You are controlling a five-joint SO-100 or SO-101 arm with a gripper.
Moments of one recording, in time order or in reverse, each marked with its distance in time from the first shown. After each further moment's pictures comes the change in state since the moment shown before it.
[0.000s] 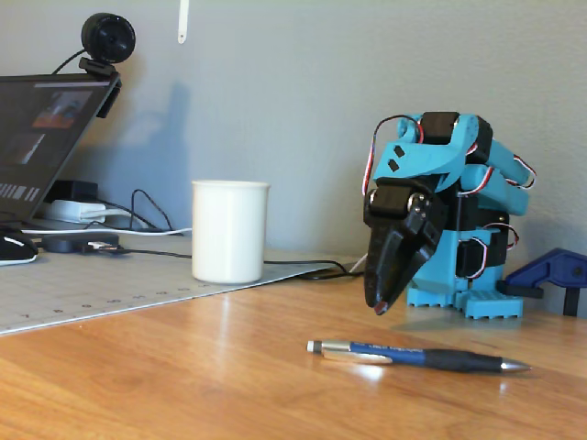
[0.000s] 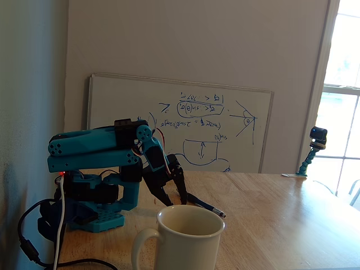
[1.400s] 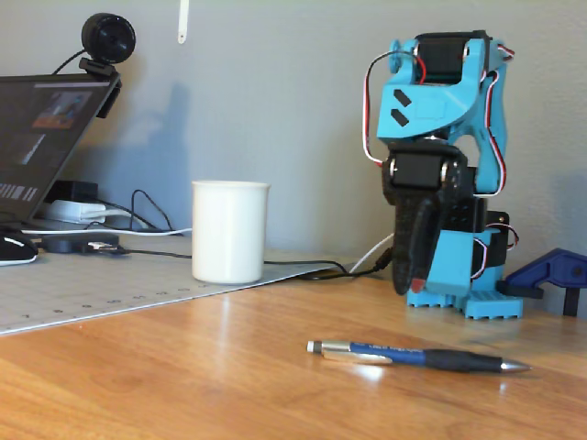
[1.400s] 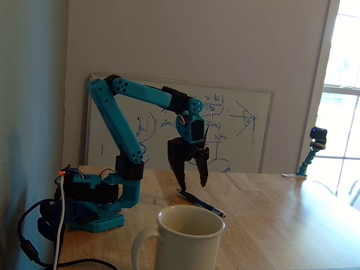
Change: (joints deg) arm -16.1 -72.4 -46.3 -2.6 0.0
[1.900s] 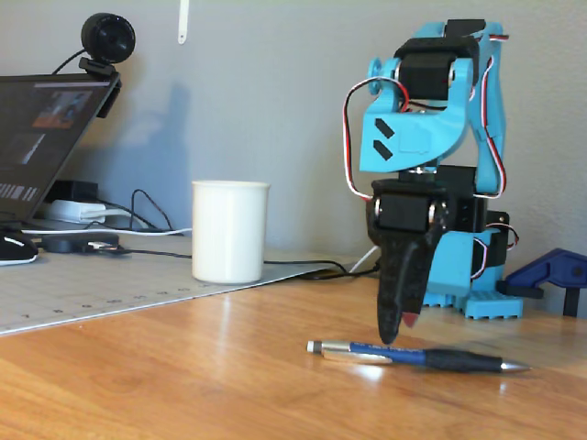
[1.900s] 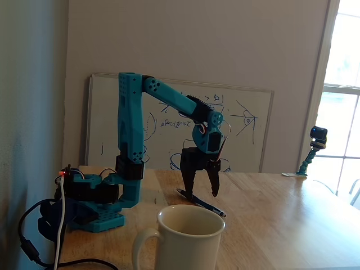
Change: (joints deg) arm 0.0 -22.9 -13.1 -0.5 0.0
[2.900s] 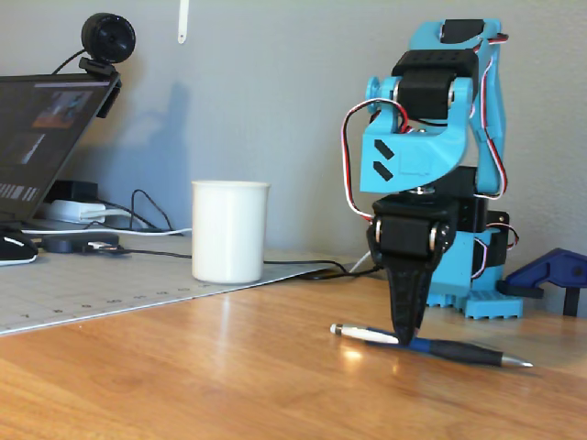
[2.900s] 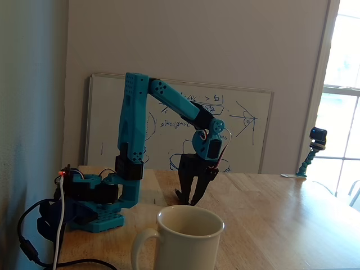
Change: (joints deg) arm -0.5 -5.0 -0.7 -0.4 -0.3
